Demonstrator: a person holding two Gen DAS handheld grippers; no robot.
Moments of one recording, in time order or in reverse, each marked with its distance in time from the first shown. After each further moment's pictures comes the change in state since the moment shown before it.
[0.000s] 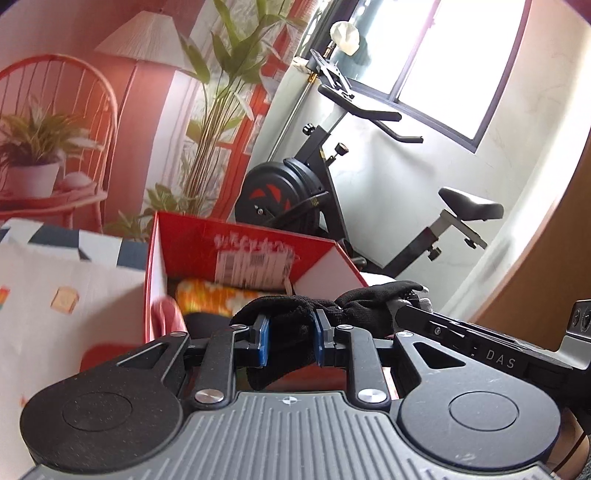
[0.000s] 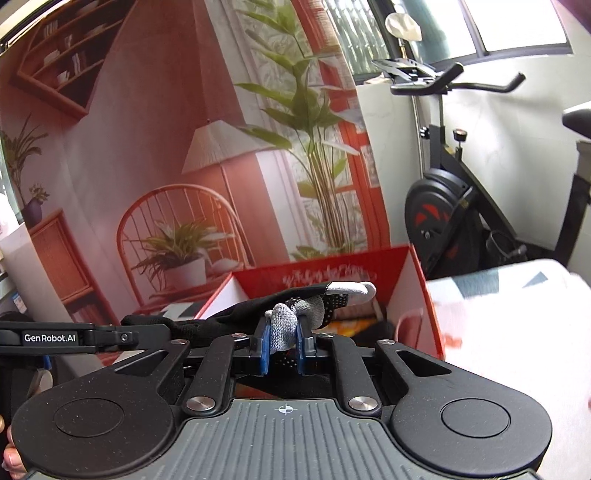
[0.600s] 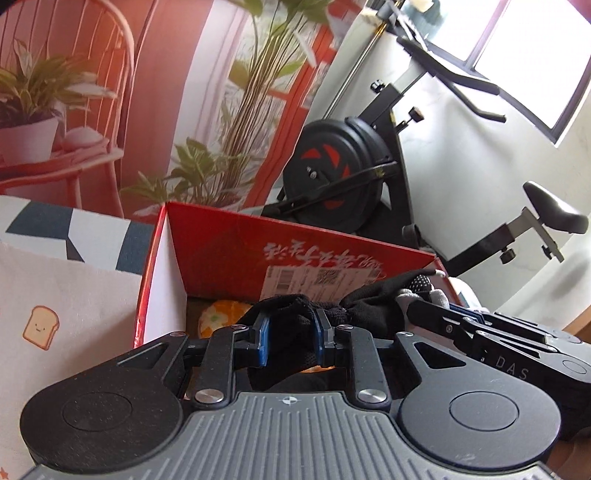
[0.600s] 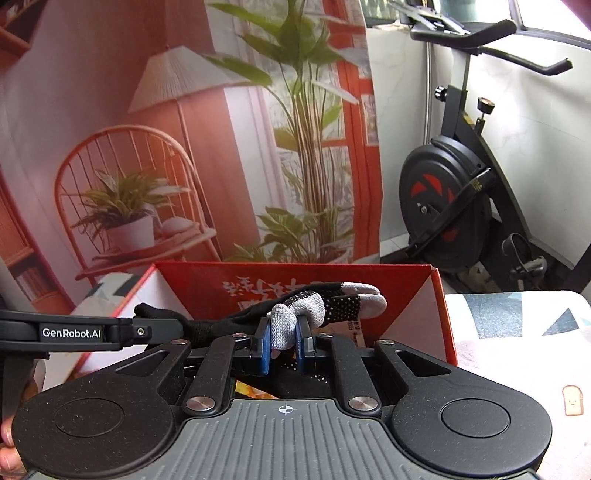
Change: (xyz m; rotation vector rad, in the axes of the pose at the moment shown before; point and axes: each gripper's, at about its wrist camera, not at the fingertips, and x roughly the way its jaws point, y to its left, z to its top) left arm 0.142 0.057 0.048 -0.104 0.180 0.123; right arm 0.177 -0.028 0.037 -0.077 0.229 -0.087
